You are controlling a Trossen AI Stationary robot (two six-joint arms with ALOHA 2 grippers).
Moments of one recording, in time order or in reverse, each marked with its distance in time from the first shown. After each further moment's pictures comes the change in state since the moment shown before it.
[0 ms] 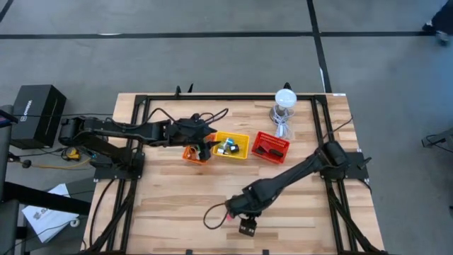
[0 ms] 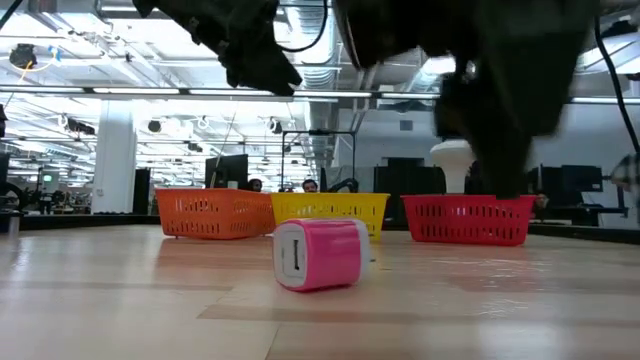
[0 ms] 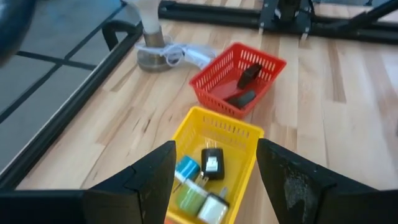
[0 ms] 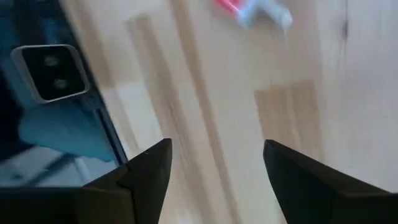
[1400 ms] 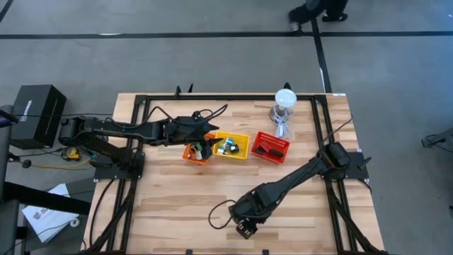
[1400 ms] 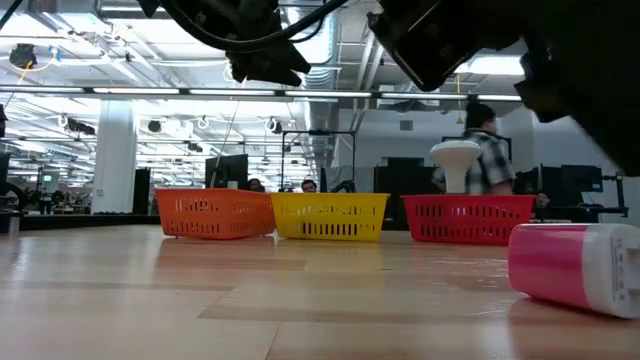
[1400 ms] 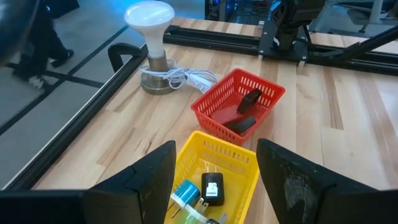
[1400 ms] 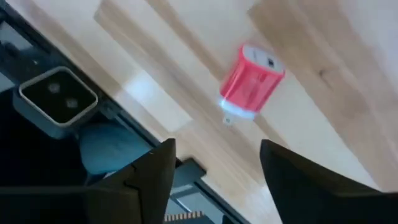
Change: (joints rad) left arm 0.006 0.000 0.002 0.081 -0.002 -0.001; right arm 0.041 -0.013 -0.002 -0.035 -0.080 0.495
